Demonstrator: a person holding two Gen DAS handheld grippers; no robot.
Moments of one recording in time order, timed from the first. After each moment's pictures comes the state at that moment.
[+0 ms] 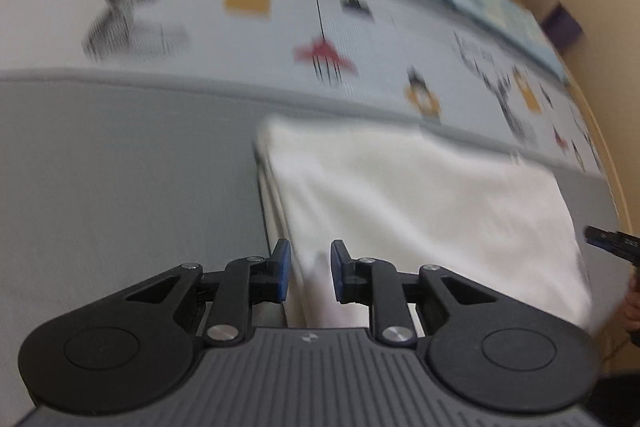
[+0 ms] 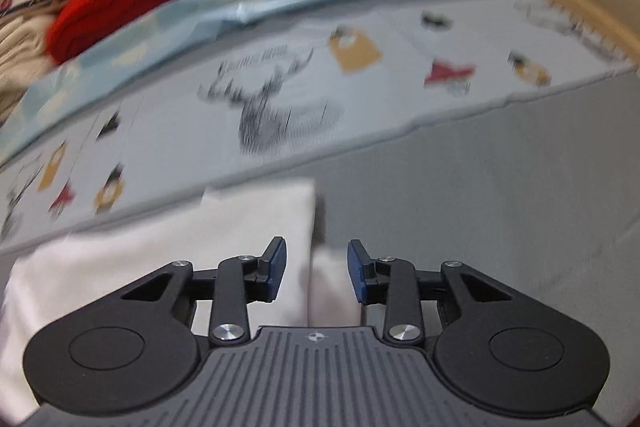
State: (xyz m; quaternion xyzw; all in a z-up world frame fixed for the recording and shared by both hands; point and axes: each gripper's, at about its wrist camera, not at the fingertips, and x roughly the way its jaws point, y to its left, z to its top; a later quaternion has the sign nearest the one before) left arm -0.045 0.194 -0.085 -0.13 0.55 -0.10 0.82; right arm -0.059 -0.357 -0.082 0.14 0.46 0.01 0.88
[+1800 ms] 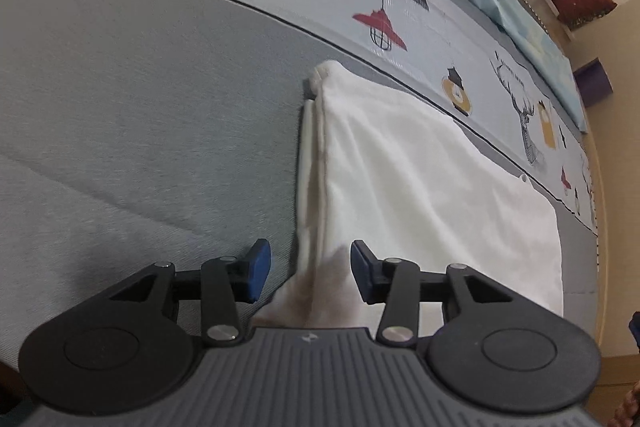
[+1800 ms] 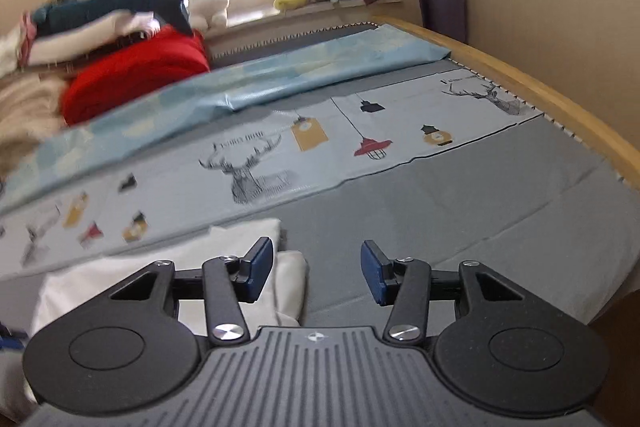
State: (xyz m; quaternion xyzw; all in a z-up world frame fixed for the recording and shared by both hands) left arm -0.069 0.209 -0.113 -0.24 0.57 -0.03 0.78; right arm -0.198 -0.375 0.023 0.08 0.33 -0.07 0.94
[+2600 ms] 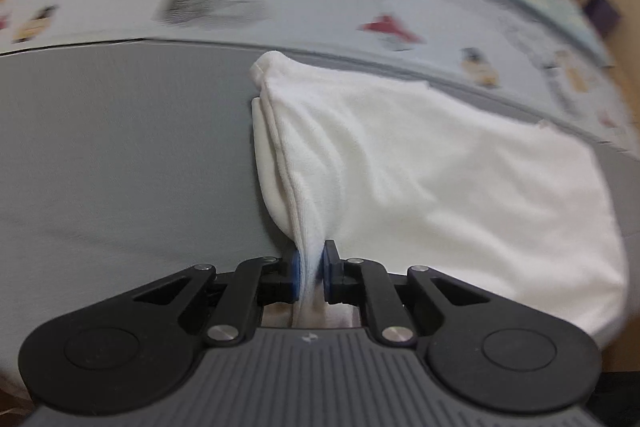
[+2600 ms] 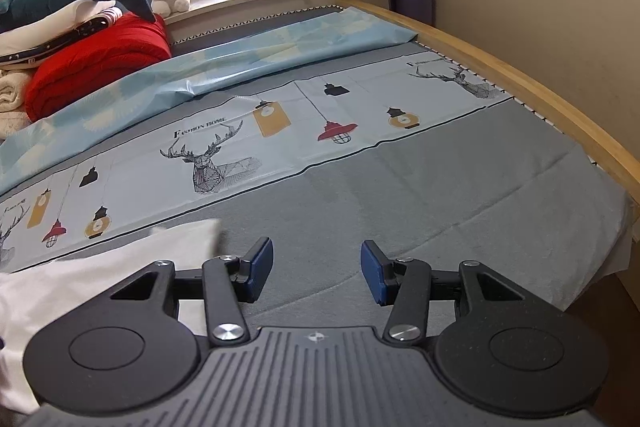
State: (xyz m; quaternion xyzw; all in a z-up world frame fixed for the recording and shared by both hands) left arm -0.088 0.216 -0.107 -0.08 0.55 0.00 0.83; right arm -0.187 -0.376 0.013 0.11 0.35 -0.12 0.92
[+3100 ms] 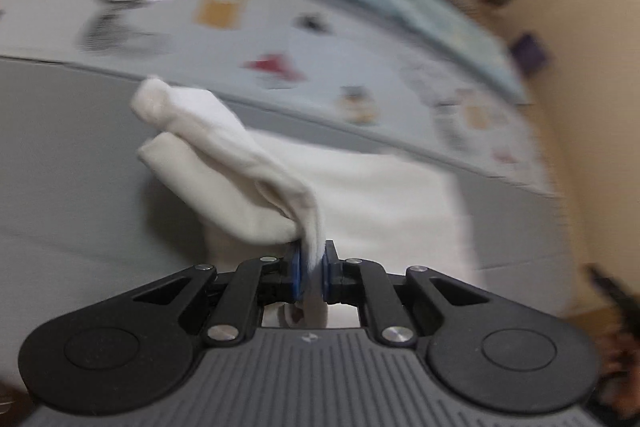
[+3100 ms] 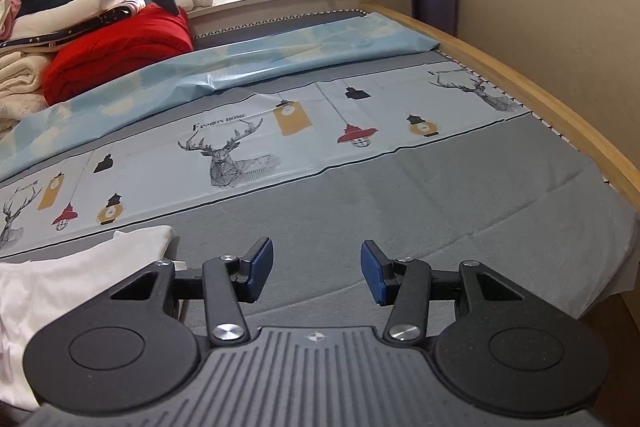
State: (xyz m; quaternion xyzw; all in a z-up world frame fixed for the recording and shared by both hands) left arm -0.086 0.154 -0.029 -0.20 0.51 -0.13 0.82; right arm -0.190 -0.375 0.016 0.09 0.34 -0.10 0.93
